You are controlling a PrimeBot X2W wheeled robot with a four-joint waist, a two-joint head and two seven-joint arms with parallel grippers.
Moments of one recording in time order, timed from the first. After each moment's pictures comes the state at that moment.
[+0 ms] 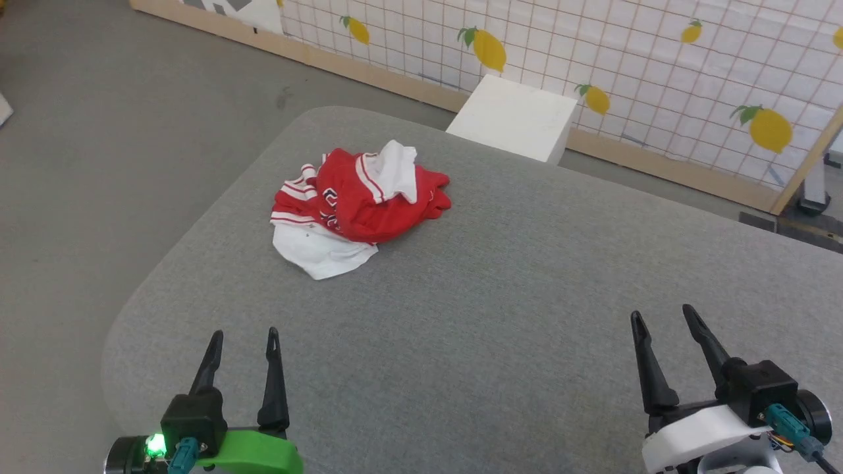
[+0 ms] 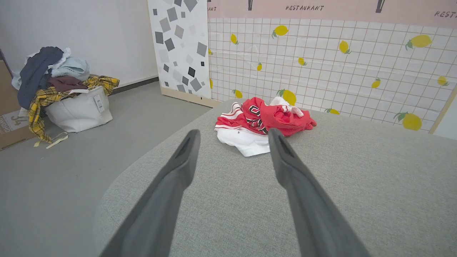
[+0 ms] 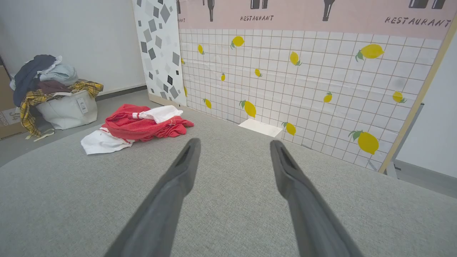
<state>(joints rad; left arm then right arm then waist) 0.11 0.06 -0.04 -0.01 -0.06 0.04 -0.20 0.04 -0.05 -0.02 0.10 0.06 0.13 -0.20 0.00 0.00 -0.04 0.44</state>
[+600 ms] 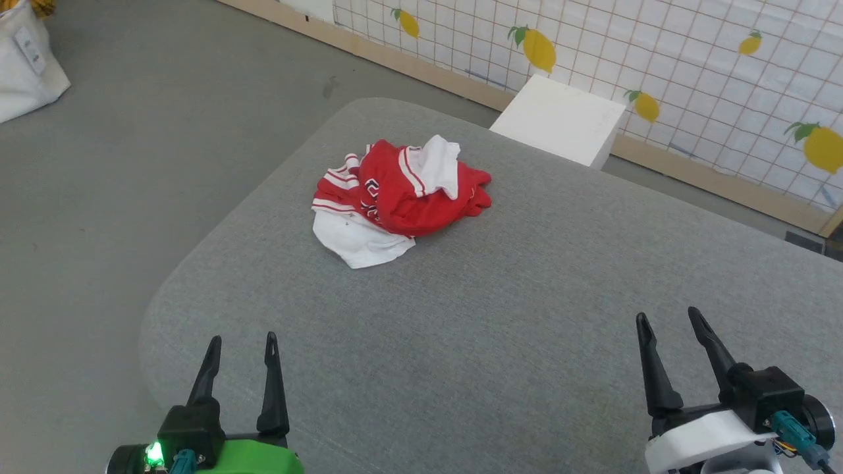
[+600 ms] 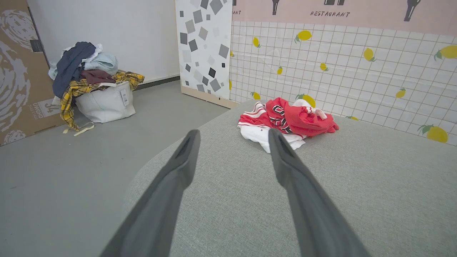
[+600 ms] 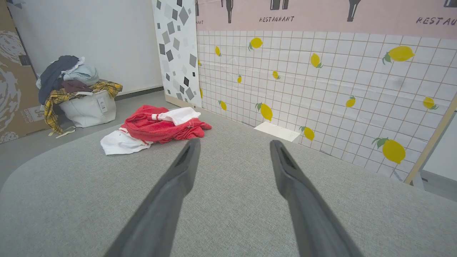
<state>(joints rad) 0.12 0.06 -0.05 -0.01 -0.08 0.05 -0.24 0.05 -0.05 -0.03 0.11 0.06 0.13 -0.23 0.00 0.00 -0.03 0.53</state>
